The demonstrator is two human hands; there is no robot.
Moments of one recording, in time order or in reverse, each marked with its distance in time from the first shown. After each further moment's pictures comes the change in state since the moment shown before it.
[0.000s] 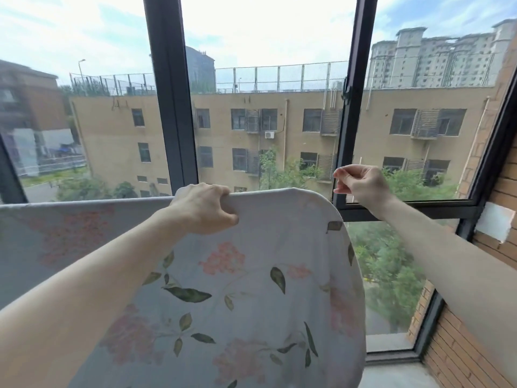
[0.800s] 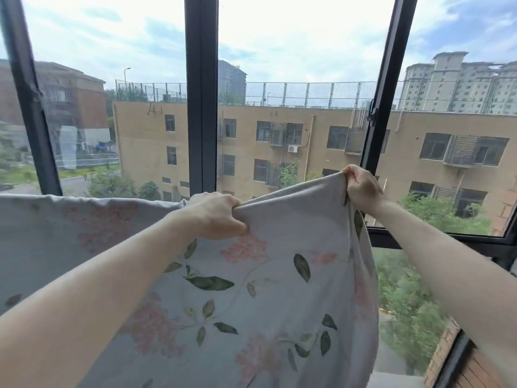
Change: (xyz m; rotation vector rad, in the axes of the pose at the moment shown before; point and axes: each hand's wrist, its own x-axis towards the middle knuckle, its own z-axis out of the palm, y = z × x) left_hand -0.002 0.009 -0.016 -0.063 -0.140 -0.055; right_hand 0.050 -0.025 0.021 -0.414 -0.036 -0.193
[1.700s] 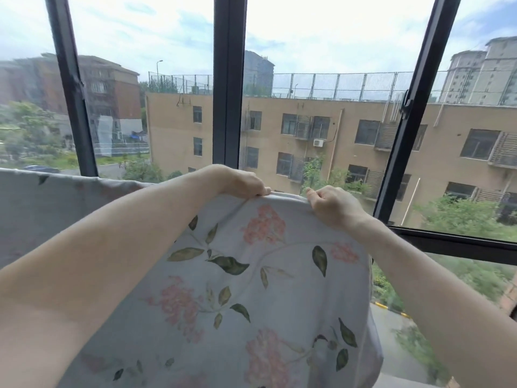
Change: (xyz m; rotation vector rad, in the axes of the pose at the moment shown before) left_hand 0.047 0.003 -0.027 -0.216 -0.392 -0.162; right_hand -0.053 -0.071 0.059 -0.294 -0.356 -0.020
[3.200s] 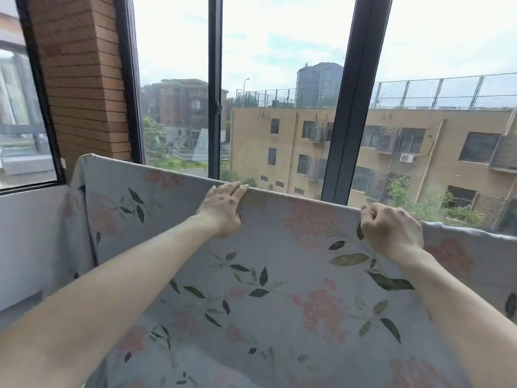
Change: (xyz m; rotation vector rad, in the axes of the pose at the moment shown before) left_hand -0.157 -0.338 0.008 0.278 0.594 -0.245; right_hand -0.011 -0.201 0.104 -0.074 0.273 -0.037
